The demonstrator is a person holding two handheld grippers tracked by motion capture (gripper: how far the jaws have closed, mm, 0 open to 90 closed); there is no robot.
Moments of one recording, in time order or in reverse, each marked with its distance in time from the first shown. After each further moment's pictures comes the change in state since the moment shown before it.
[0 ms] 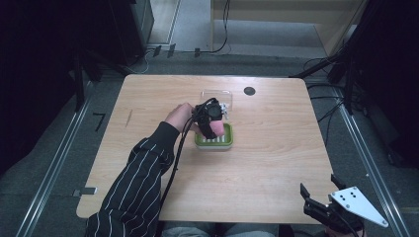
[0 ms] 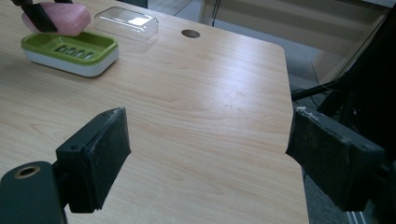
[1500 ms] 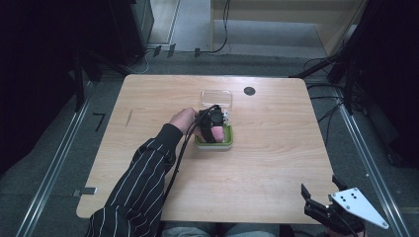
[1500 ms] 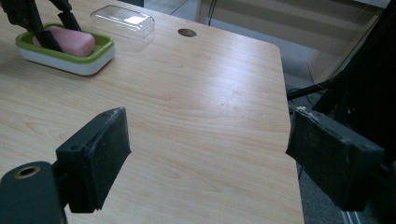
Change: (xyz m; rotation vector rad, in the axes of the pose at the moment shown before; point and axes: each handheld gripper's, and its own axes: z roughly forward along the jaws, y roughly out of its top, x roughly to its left) left arm 0.005 -0.002 0.038 0.046 -0.029 0.052; right arm 0.000 -0.001 -0.002 0.003 -0.019 -0.007
